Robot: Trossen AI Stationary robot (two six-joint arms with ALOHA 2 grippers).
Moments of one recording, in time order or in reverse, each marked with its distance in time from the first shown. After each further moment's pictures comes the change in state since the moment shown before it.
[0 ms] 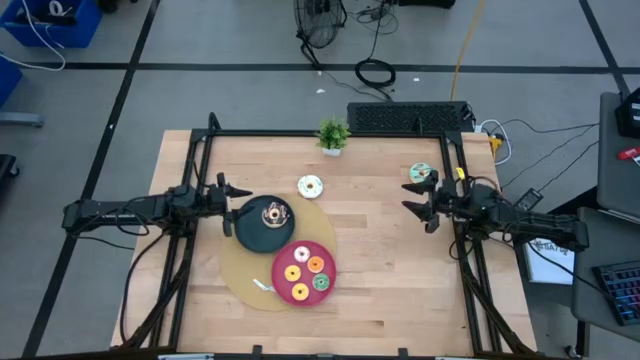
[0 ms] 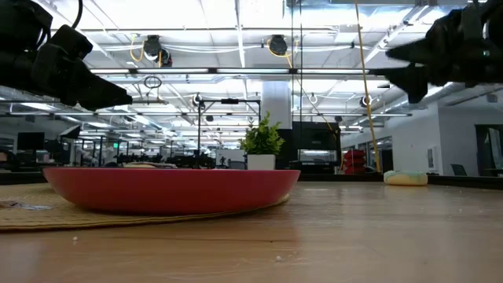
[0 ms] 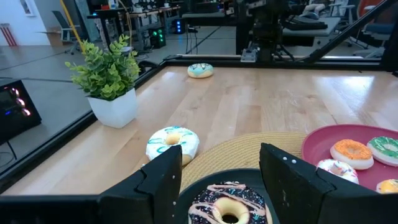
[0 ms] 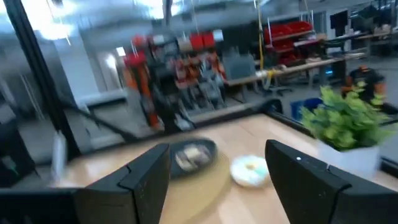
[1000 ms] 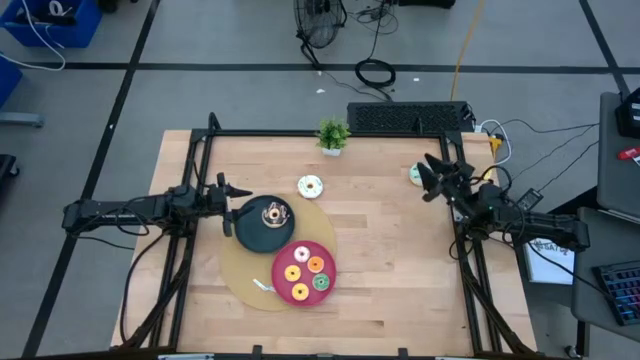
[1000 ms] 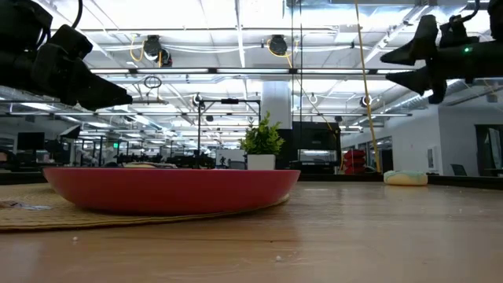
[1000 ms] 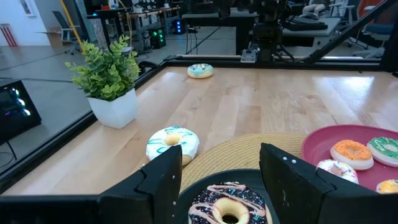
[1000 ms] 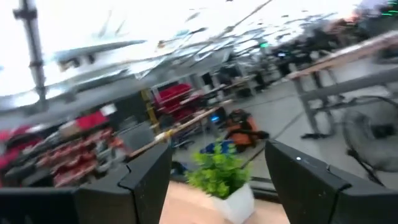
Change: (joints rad) left arm 0.000 0.000 0.000 0.001 0.000 0.000; right arm -0.001 0.012 -0.001 0.171 0.586 0.072
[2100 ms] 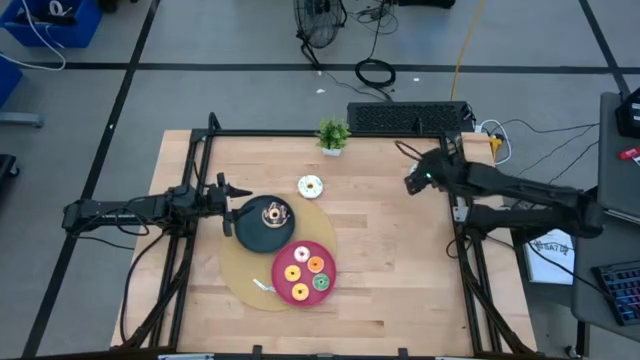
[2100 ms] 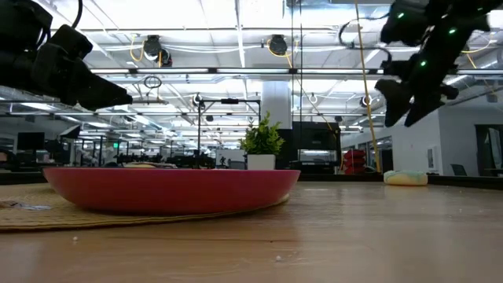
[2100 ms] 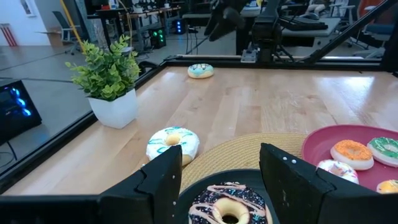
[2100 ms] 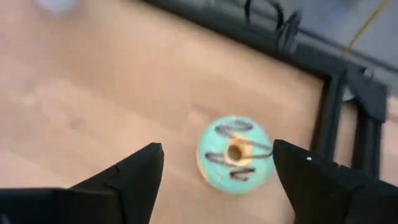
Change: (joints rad) left arm 0.000 0.000 0.000 0.000 0.000 0.000; right arm -0.214 0.748 0.616 -1.167 -0.041 0.274
